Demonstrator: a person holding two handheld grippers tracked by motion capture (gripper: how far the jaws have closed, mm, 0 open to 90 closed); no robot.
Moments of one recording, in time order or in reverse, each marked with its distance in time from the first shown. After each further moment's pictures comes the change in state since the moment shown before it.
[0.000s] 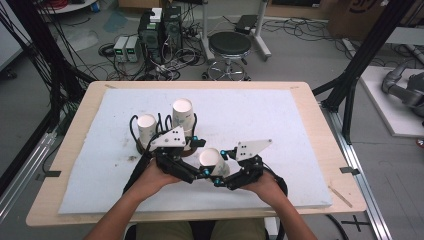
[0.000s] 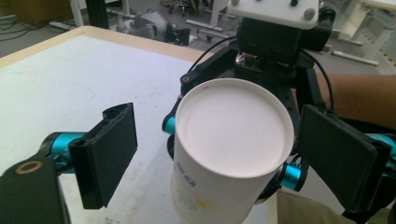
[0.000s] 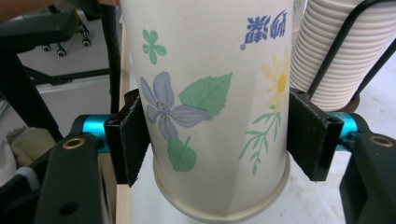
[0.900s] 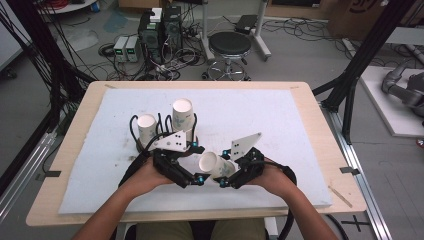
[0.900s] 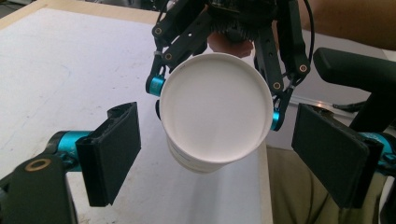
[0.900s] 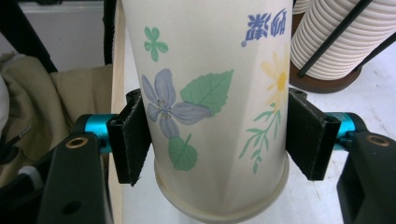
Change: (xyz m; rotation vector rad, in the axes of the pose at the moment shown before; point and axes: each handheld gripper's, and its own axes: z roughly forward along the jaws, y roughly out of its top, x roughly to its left) left arm 0.003 -0.001 -0.003 0.149 -0.093 0.084; right arm -0.005 0.023 -0.005 0.275 0.014 -0.136
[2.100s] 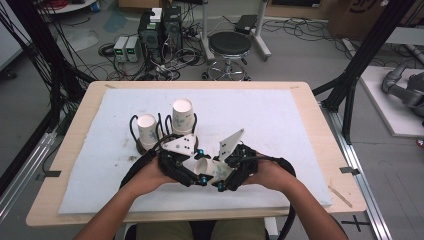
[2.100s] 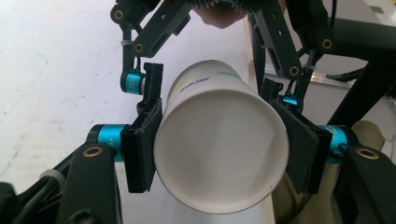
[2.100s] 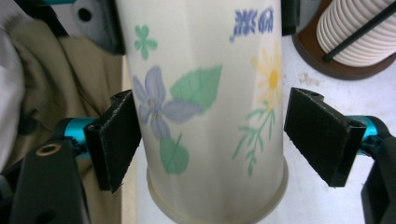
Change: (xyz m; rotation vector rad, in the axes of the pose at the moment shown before) left arm 0.001 0.002 0.012 0.100 -0.050 0.055; right arm 0.000 0.025 0.008 0.183 0.060 -0.027
